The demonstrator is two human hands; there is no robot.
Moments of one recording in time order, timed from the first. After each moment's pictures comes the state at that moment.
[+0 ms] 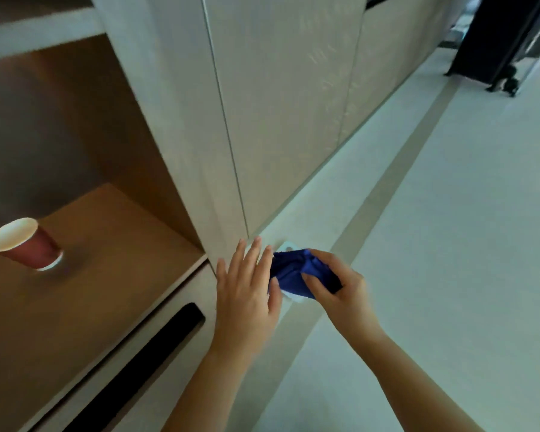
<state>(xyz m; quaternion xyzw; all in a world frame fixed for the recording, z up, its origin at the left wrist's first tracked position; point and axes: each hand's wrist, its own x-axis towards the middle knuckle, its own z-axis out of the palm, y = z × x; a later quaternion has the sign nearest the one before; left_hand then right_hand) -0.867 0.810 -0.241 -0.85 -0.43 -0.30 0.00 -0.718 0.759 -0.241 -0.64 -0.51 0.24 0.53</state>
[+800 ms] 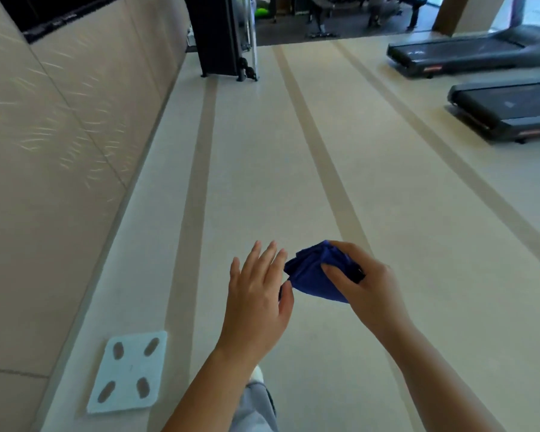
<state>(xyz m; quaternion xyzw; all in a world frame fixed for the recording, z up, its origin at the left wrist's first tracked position) -0.346 0.707 -0.250 -0.97 -0.07 -0.20 -0.15 -0.267 0.554 -0.221 -0.82 -0.22 0.06 0.53</state>
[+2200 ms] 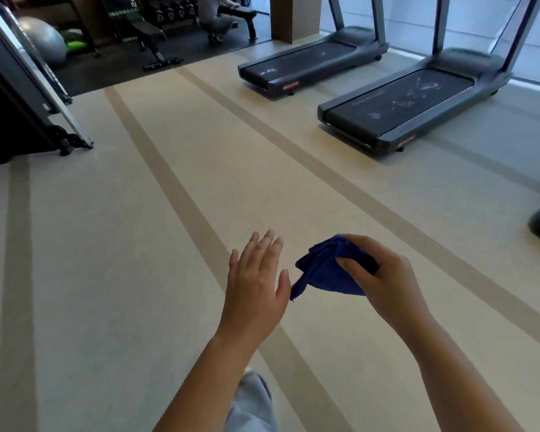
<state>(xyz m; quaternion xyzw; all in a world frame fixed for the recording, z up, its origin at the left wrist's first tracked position) 0.607 0.700 -0.248 -0.95 0.16 -0.15 -0.22 0.593 0.510 -0.213 -0.85 0.00 -0.08 0.52</state>
